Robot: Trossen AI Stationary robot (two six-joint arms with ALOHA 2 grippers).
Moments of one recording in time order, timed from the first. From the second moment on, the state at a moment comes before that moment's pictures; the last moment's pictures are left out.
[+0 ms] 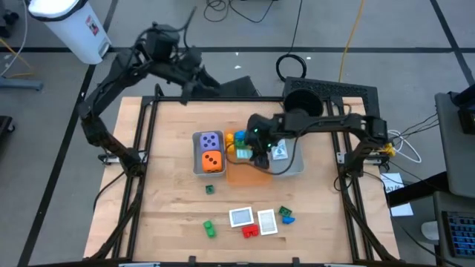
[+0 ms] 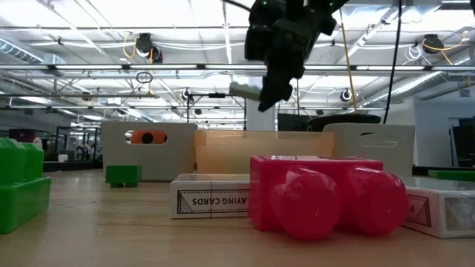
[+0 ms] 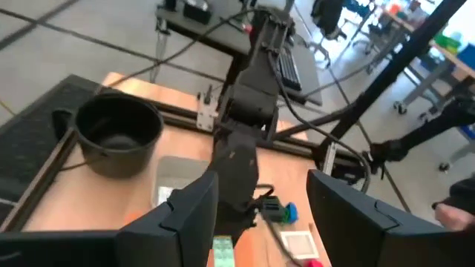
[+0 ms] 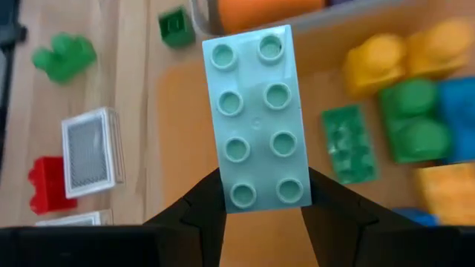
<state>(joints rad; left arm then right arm) 0.57 1.55 2.07 -0.98 0.72 -0.05 -0.18 1.71 1.34 -0.63 -0.32 0.01</state>
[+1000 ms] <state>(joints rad) 0.43 1.55 2.07 -0.97 0.63 -0.09 -0.17 1.93 1.34 -0.57 -0.30 0.09</state>
